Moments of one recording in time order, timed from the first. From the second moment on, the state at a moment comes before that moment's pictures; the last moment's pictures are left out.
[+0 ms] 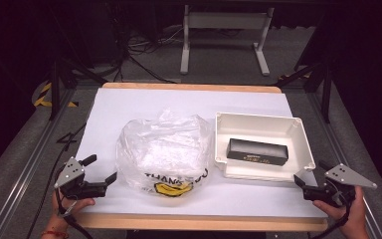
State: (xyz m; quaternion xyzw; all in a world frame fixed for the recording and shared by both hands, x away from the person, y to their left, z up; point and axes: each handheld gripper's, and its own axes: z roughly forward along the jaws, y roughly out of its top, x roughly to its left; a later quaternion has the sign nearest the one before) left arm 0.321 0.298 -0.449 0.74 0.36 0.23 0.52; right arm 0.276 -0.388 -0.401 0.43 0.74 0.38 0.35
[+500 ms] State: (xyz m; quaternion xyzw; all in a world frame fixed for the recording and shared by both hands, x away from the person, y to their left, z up) left arm 0.320 0.302 -0.451 0.74 0.36 0.24 0.52; right arm 0.267 -0.396 -0.435 0.43 0.71 0.42 0.37
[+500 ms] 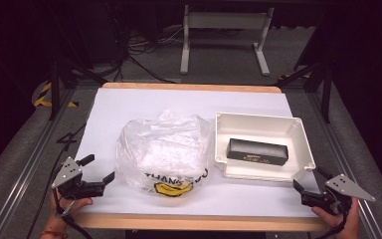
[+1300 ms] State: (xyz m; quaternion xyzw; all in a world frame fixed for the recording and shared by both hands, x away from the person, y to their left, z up) left arm 0.316 0.302 -0.454 0.74 0.36 0.24 0.51; right arm 0.265 -0.397 -0.443 0.42 0.69 0.43 0.40
